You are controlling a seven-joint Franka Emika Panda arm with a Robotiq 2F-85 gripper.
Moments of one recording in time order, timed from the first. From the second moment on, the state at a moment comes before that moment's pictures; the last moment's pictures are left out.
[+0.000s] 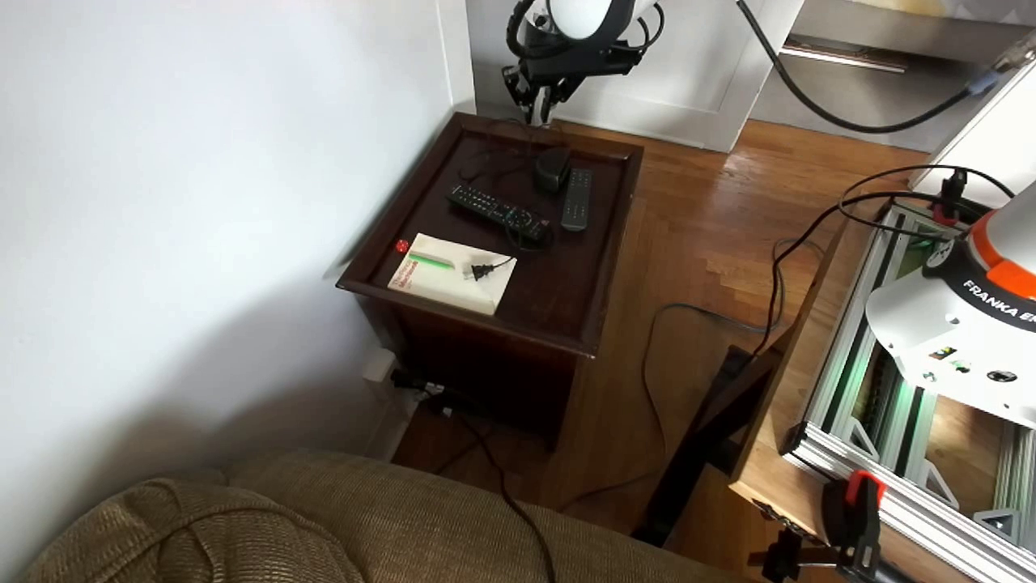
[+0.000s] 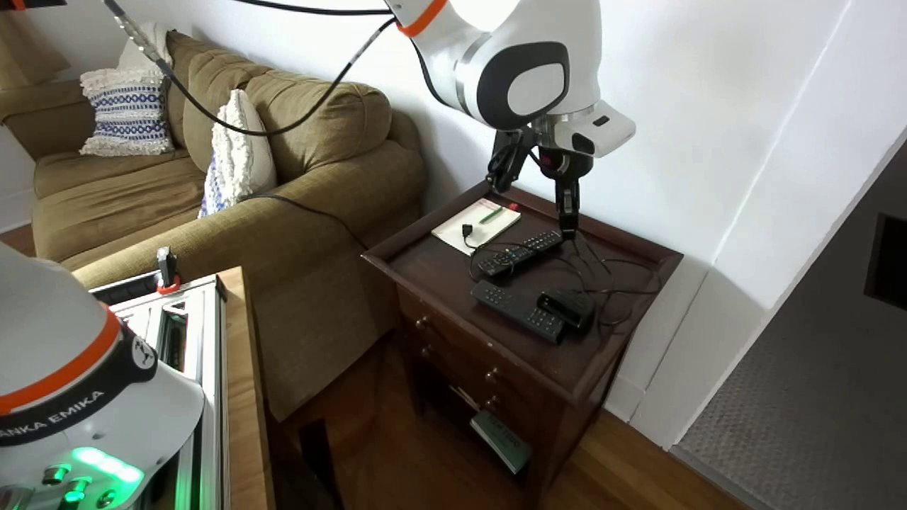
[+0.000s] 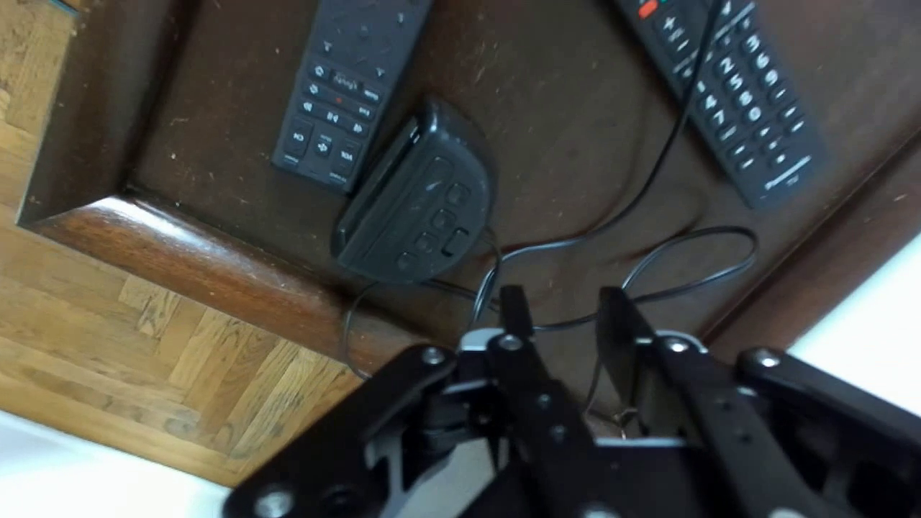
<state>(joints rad) 0.14 0.45 -0.12 -2.08 0.01 2.72 0.64</state>
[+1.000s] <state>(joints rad) 0.01 0.16 -0.02 -2.26 0.05 2.53 -0.07</state>
